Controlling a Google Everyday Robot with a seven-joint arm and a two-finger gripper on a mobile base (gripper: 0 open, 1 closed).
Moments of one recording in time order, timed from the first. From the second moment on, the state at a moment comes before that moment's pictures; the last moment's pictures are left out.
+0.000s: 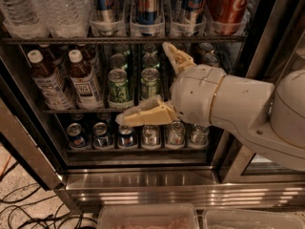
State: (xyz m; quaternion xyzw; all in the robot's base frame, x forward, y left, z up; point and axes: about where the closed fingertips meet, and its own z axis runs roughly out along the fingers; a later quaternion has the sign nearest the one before) arm 0.461 0.006 0.987 -0.46 0.60 0.18 0.63
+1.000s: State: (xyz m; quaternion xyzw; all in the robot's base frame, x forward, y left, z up) arm 0.454 -0.005 1.004 -0.41 0.63 0.13 0.65
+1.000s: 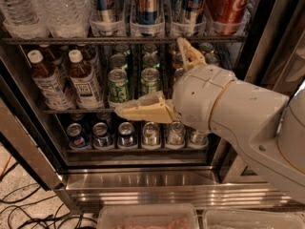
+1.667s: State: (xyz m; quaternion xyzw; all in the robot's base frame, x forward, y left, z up) arm 0.471 -0.039 1.016 -0.32 0.61 0.15 0.71
